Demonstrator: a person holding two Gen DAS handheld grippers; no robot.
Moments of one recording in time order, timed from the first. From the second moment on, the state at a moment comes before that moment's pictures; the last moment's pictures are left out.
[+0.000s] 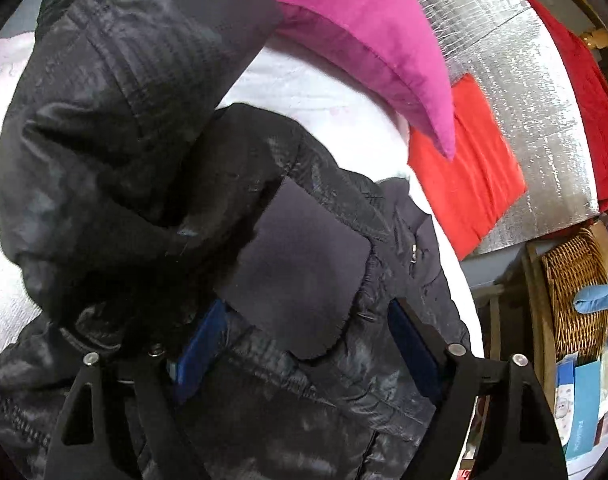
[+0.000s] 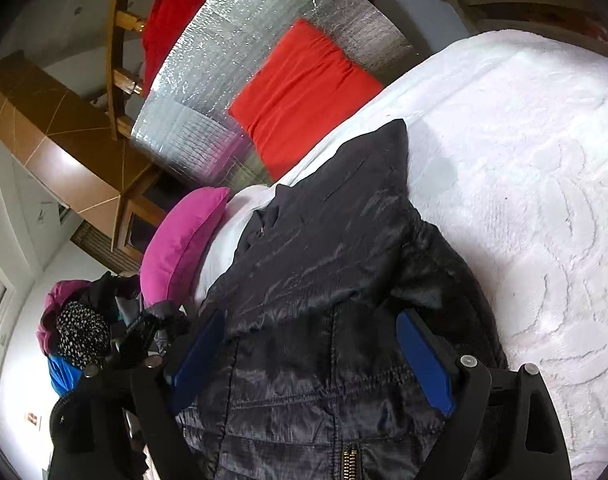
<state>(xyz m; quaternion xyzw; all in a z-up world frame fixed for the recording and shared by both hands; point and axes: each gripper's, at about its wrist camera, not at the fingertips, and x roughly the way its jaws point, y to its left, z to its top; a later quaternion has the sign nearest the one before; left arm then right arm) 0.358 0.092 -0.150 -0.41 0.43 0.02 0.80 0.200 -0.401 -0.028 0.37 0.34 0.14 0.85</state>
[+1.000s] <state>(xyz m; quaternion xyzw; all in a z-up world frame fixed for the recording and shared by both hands) 0.326 0.068 -0.124 -0.19 0.43 0.12 0.87 0.196 -0.408 -0.051 0.39 0.34 0.14 0.85</state>
